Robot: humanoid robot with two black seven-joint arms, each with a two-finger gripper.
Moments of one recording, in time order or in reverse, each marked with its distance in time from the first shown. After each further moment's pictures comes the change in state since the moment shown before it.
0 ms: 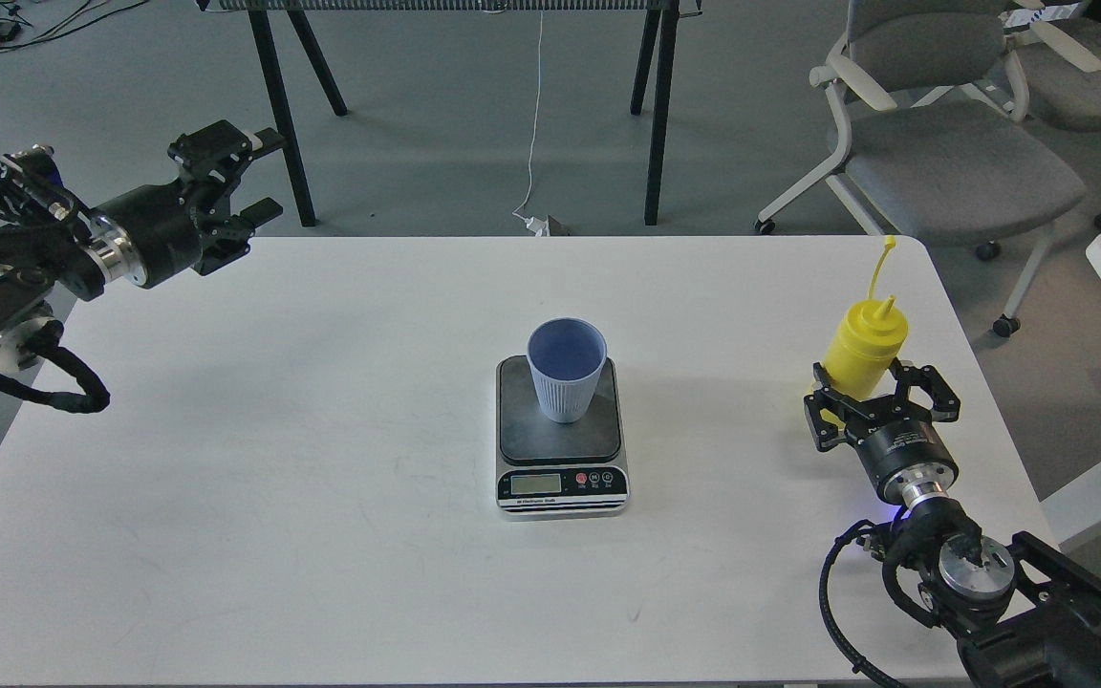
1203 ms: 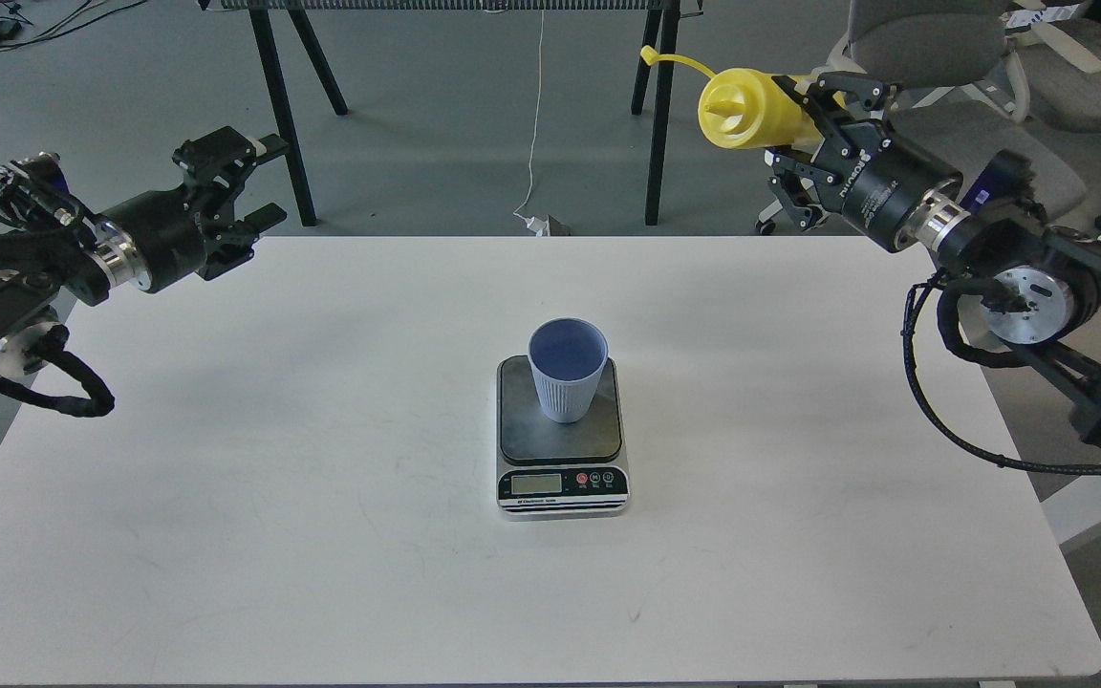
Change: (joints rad) left arm 0.001 -0.007 -0.003 0.000 -0.001 0.000 0.000; right arm 0.687 -0.314 -0.482 0.256 -0.612 -0.220 0.004
